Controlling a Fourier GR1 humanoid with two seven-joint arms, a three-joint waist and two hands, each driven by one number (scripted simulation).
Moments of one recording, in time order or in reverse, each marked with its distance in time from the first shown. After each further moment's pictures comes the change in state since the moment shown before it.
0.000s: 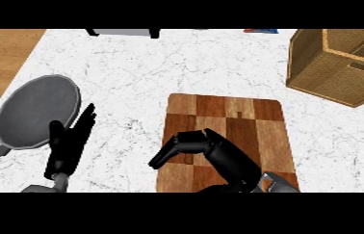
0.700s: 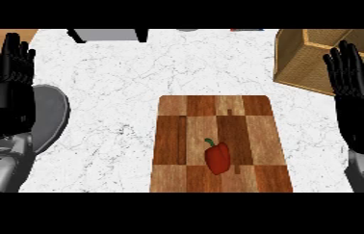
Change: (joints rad) left arm -0.223 0.082 0.193 -0.201 -0.107 0.211 -0.192; right arm 0.199 -0.264 -0.586 0.039 -0.114 -0.201 -0.141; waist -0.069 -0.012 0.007
